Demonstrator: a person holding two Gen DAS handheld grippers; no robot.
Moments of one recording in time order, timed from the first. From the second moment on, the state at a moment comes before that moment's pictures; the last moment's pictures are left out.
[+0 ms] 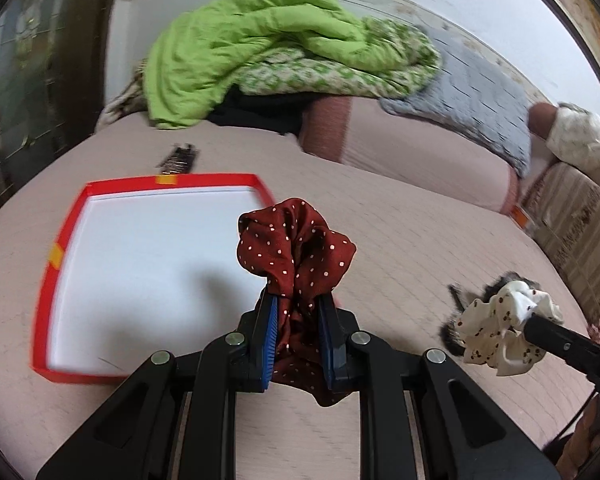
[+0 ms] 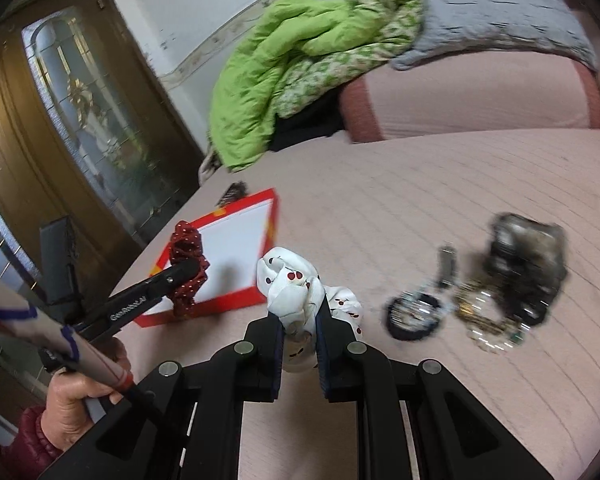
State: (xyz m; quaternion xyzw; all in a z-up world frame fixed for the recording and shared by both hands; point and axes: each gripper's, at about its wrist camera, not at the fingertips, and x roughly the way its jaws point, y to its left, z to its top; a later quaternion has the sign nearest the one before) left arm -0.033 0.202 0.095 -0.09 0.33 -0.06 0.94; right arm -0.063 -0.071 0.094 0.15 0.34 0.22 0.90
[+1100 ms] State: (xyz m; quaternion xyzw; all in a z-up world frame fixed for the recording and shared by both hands) left arm 0.124 0.355 0.063 -0.19 0.39 0.05 0.90; right arm 0.173 0.153 0.096 0.06 0.37 0.27 0.88
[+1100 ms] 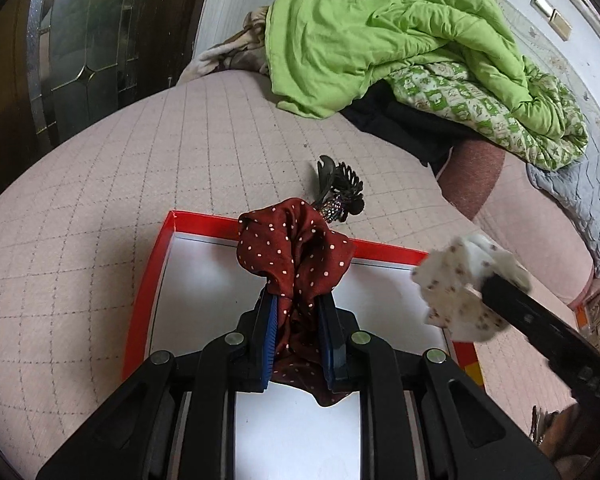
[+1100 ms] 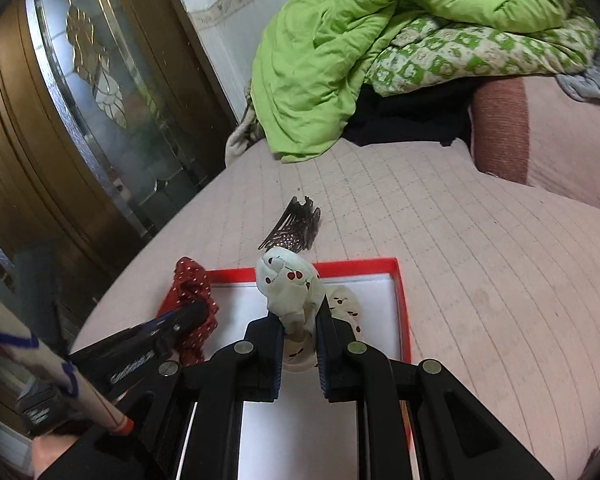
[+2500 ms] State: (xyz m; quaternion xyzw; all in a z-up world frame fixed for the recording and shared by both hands) left arm 0.106 0.328 0.095 -0.18 0.34 0.06 0.92; right arm 0.150 0.110 0.099 0.12 0.38 0.27 0.87
